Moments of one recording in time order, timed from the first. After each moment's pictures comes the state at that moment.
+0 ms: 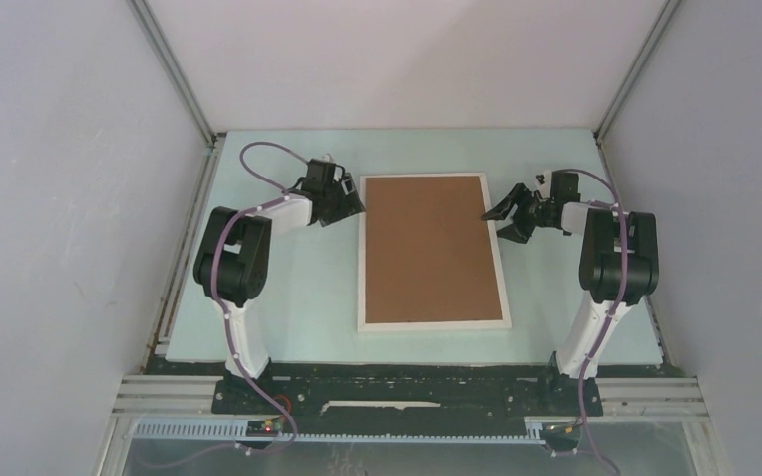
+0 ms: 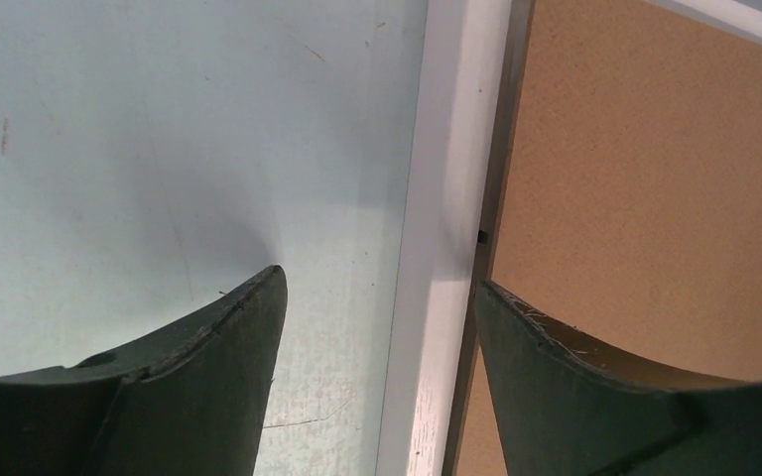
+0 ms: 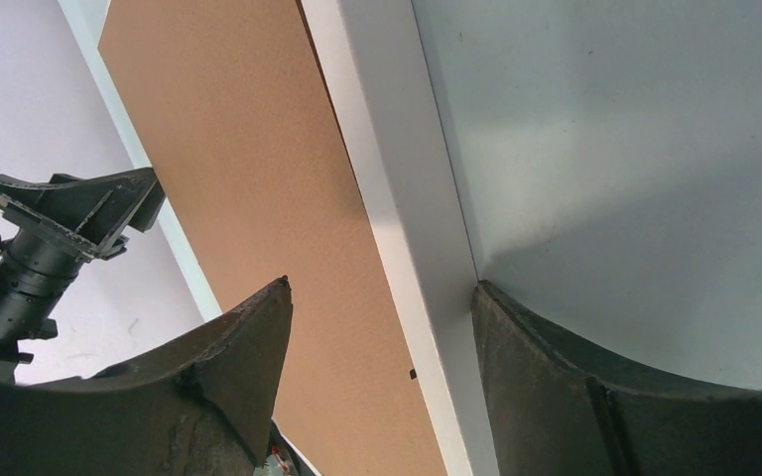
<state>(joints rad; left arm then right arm) -0.31 1.96 1.26 -0.12 0.07 -0.59 -0.11 1.94 1.10 -0.11 -0.72 0.61</state>
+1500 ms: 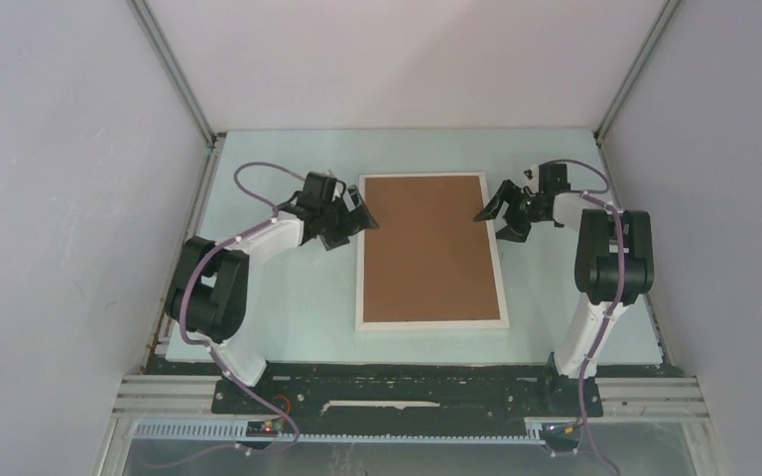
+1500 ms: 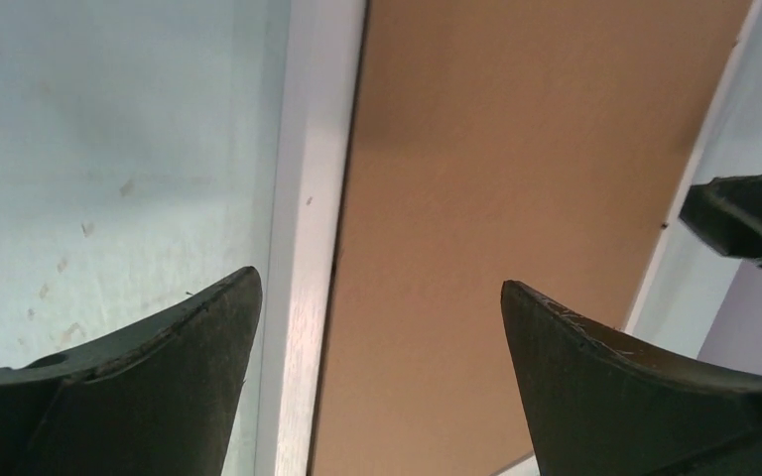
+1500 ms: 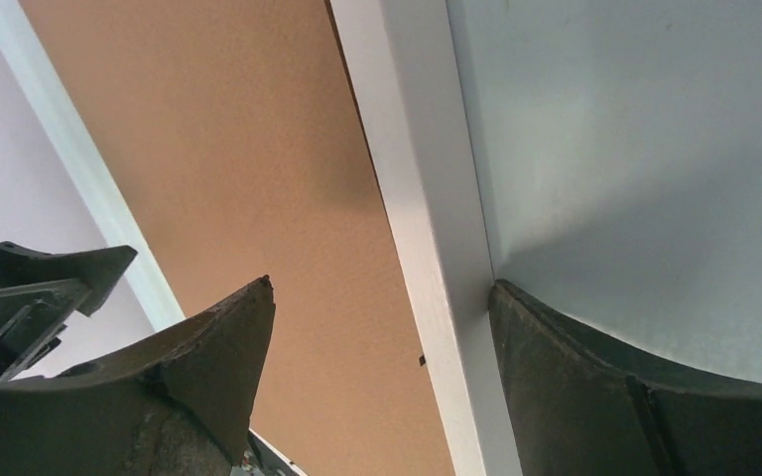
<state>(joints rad) -0.37 1.70 1.11 -0.26 0.16 -0.77 -0.05 1.94 1.19 -0.28 -0.62 0.52</state>
